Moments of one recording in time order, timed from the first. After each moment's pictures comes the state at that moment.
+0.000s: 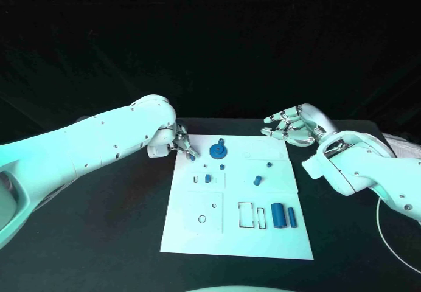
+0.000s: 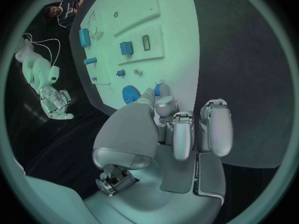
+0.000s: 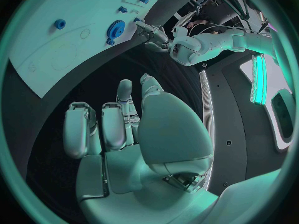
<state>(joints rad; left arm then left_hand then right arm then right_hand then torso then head) 1.37 -0.46 -0.02 1.06 -1.01 0.36 -0.67 1.32 0.10 0.09 0.20 0.11 0.95 0.04 0.50 0.73 1.30 -0.03 1.09 0.99 1.47 -0.08 1.57 1.31 0.03 1.47 0.03 1.42 1.31 1.06 -0.98 0.20 1.67 -1.03 -0.52 -0.06 1.39 -0.11 -0.02 0.28 0.36 1.03 0.12 0.08 0.07 1.20 0.04 0.62 0.86 1.46 -0.03 1.28 1.21 0.06 1.38 0.08 1.41 1.25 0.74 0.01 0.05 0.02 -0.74</state>
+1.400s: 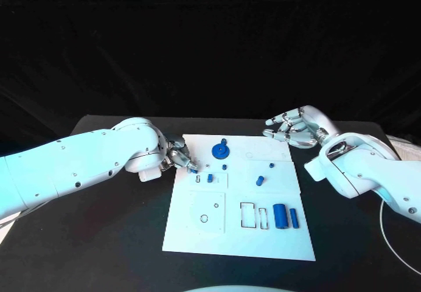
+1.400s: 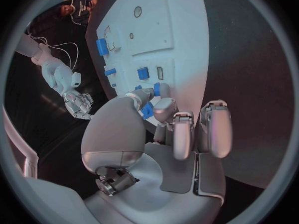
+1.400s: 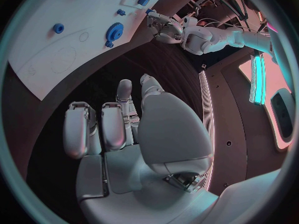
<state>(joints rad) 1.31 -0.72 -0.05 1.45 -0.97 0.14 -0.57 1.18 -0.14 0.54 0.16 0.34 0.98 0.03 0.53 0.78 1.36 -0.04 1.12 1.02 1.47 -0.08 1.57 1.31 0.03 1.47 0.02 1.44 1.31 1.06 -0.98 0.19 1.68 -1.03 -0.51 -0.06 1.39 -0.10 -0.02 0.28 0.36 1.03 0.12 0.08 0.07 1.20 0.04 0.62 0.86 1.46 -0.03 1.28 1.21 0.06 1.38 0.08 1.41 1.25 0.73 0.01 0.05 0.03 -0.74</state>
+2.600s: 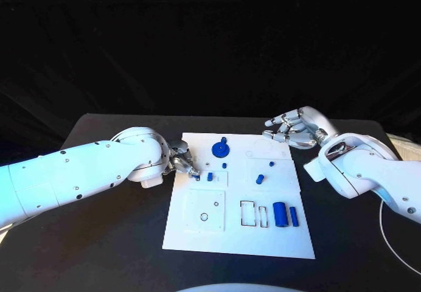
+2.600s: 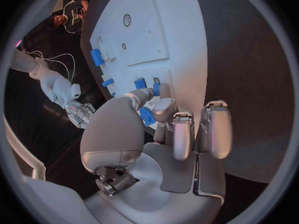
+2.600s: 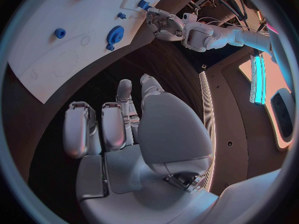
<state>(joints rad) 1.27 -0.72 -0.05 1.48 -1.08 0.11 -0.56 1.15 -0.15 0.55 0.14 0.36 0.99 0.03 0.53 0.77 1.36 -0.04 1.13 1.03 1.47 -0.08 1.57 1.31 0.03 1.47 0.02 1.45 1.31 1.05 -0.98 0.19 1.68 -1.03 -0.50 -0.06 1.39 -0.10 -0.02 0.28 0.36 1.03 0.12 0.08 0.07 1.20 0.04 0.62 0.86 1.46 -0.03 1.28 1.21 0.06 1.37 0.08 1.41 1.24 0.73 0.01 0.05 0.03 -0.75</state>
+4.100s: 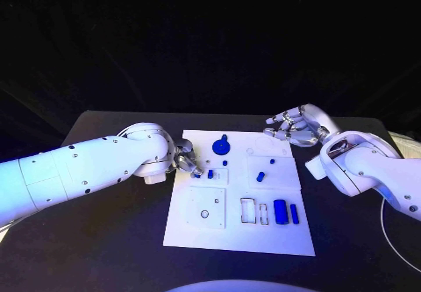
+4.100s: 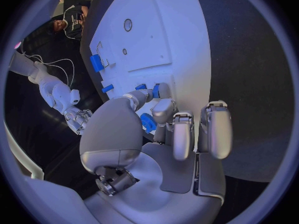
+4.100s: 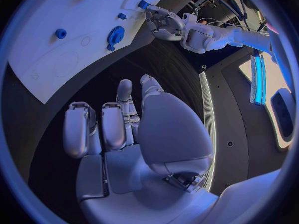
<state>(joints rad) 1.28 -0.68 -0.05 1.46 -1.08 0.18 -0.59 1.12 -0.15 0.57 0.12 0.42 1.01 0.03 0.52 0.77 1.38 -0.04 1.14 1.04 1.47 -0.09 1.57 1.31 0.03 1.47 0.02 1.45 1.31 1.05 -0.98 0.19 1.68 -1.03 -0.50 -0.06 1.39 -0.10 -0.02 0.28 0.36 1.03 0.12 0.08 0.07 1.20 0.04 0.62 0.86 1.46 -0.03 1.28 1.21 0.06 1.37 0.08 1.41 1.24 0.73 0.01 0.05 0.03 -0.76</state>
